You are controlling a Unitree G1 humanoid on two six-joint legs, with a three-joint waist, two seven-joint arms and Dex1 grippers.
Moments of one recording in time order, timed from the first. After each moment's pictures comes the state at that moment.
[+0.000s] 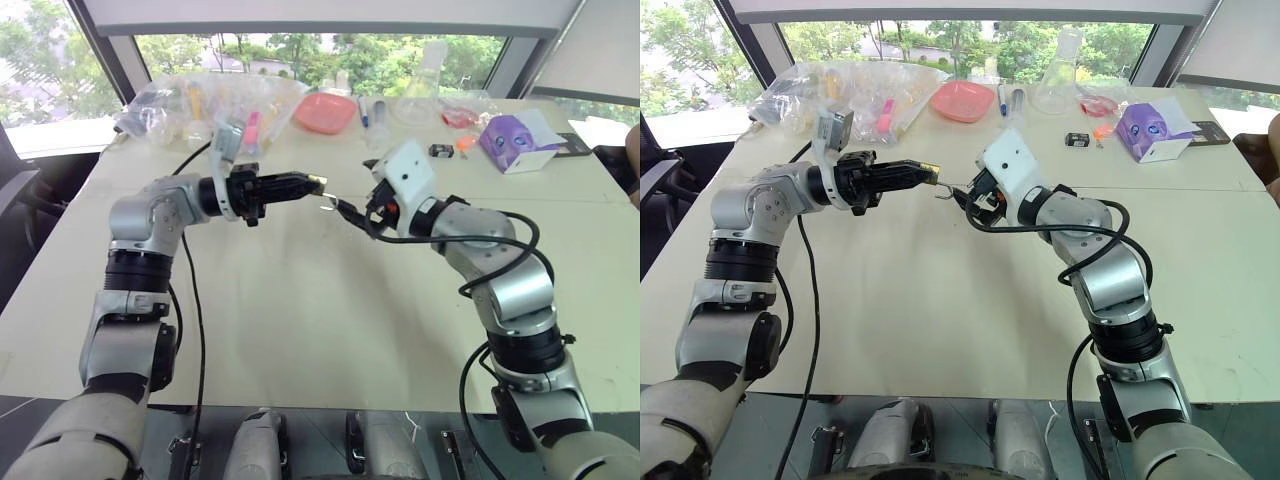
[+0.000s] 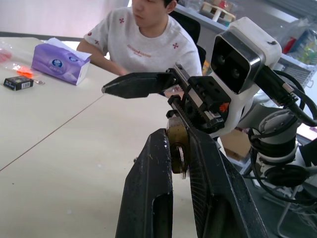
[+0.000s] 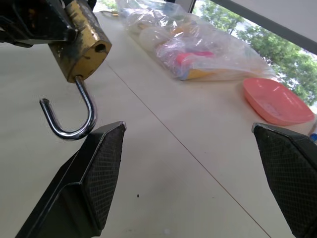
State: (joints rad) left arm -0.92 0.45 0.06 0.39 -0.58 0.73 -1.32; right arm -0.64 -0.41 0.13 -0.37 0.14 0.77 0.53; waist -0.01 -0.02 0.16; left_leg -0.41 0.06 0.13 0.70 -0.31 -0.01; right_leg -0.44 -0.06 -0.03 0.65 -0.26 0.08
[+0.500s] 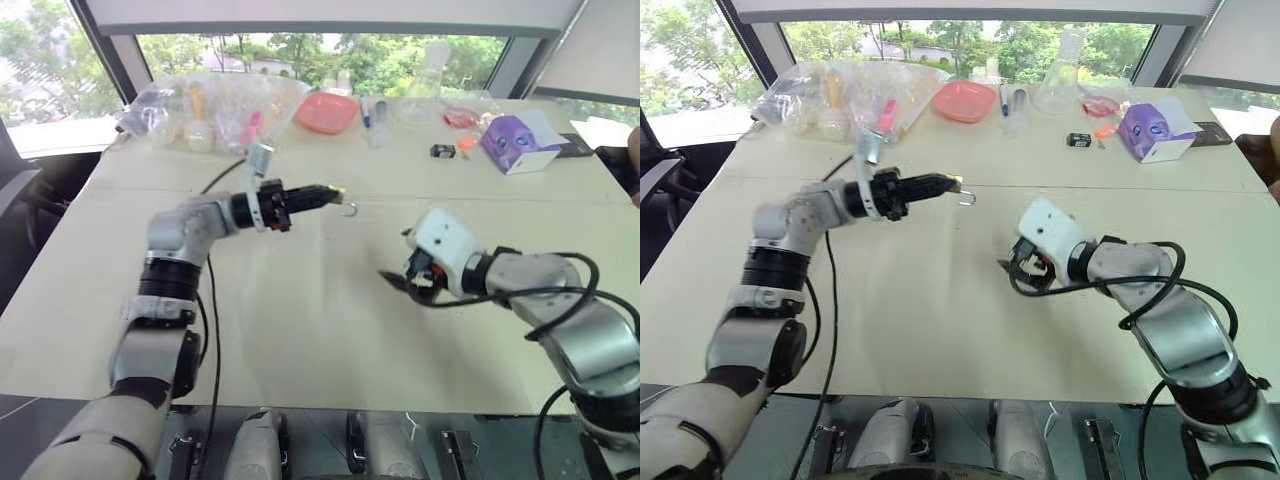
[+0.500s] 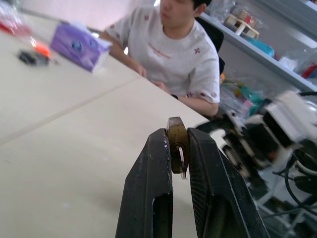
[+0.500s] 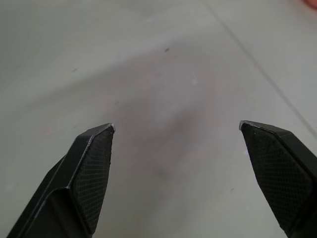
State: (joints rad) left arm -0.89 0.30 0.01 0.45 -0.55 0.76 -1.12; right arm -0.39 -0.78 0.11 -0.71 0.24 1.08 0.66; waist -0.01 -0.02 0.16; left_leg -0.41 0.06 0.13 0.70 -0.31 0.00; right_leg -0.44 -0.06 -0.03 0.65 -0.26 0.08
